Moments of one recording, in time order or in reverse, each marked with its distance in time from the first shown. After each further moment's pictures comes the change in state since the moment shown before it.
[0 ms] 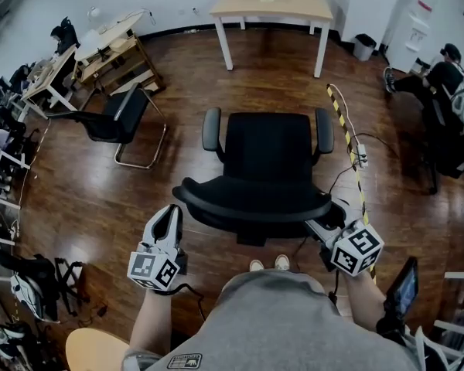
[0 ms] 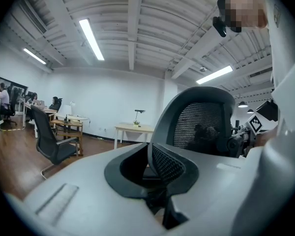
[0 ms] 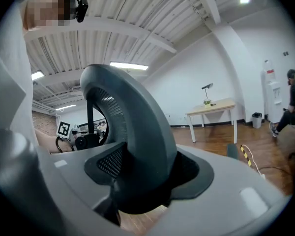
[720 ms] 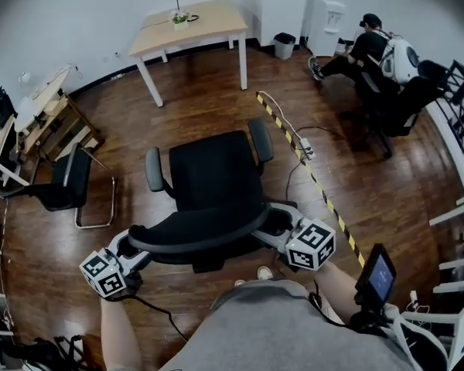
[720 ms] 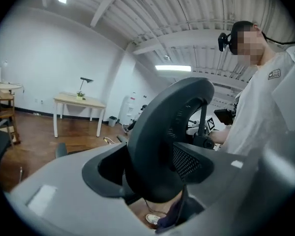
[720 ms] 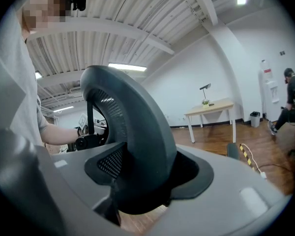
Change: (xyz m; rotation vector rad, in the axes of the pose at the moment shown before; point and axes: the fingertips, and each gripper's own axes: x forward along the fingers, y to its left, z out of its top) left arm 0.054 -0.016 -0.012 -0.013 0.331 -0.711; right arm 0.025 0.019 -0.009 0.011 -0.011 -0.006
